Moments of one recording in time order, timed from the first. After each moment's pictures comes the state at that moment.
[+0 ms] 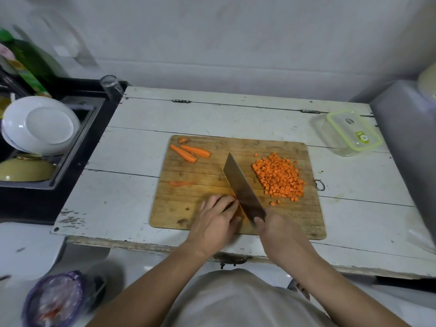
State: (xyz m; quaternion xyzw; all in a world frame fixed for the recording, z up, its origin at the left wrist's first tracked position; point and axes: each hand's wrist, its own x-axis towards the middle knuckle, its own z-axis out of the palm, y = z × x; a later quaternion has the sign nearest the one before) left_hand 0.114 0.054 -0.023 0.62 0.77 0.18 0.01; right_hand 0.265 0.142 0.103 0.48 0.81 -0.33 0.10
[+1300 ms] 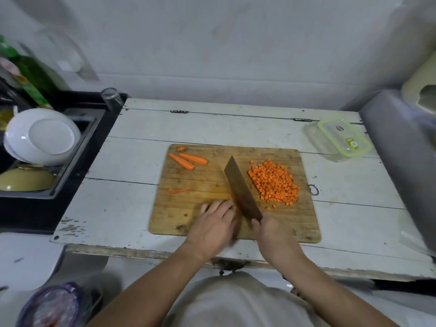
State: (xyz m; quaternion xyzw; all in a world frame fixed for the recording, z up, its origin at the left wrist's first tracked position) left_hand 0.115 0.058 -0.014 0.64 0.76 0.11 0.01; right_hand 0.267 0.148 0.064 0.49 0.81 -0.32 0.03
